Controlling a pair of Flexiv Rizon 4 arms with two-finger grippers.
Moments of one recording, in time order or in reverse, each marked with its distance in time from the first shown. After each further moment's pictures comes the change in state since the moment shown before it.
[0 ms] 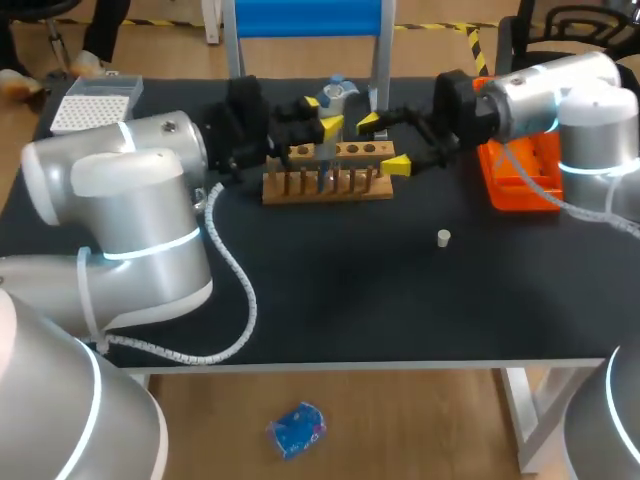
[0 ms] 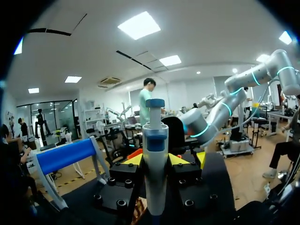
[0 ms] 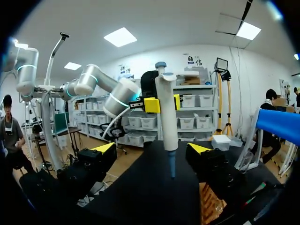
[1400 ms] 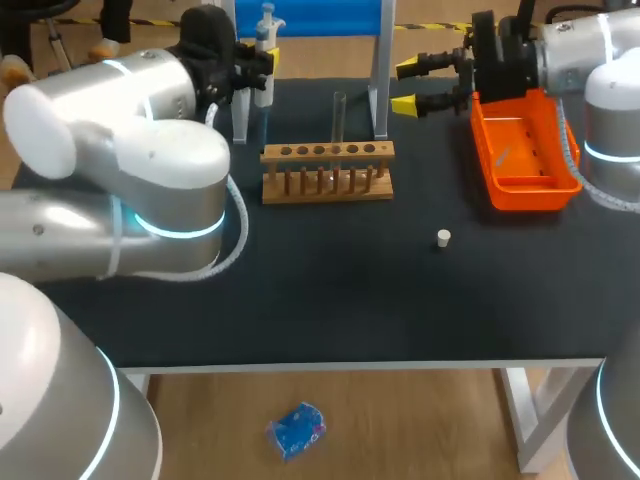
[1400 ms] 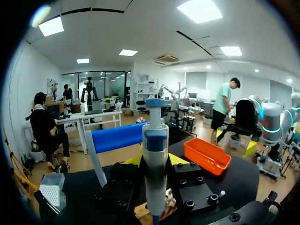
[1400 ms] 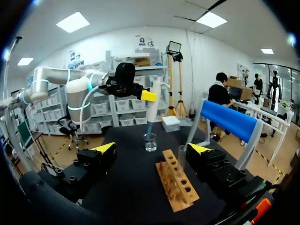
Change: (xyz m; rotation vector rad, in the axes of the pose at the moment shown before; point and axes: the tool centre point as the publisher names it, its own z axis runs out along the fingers) left arm -0.145 0.005 -0.025 -0.204 -0.475 -0.254; right arm -0.067 0.038 -0.060 0.220 -0.485 0.140
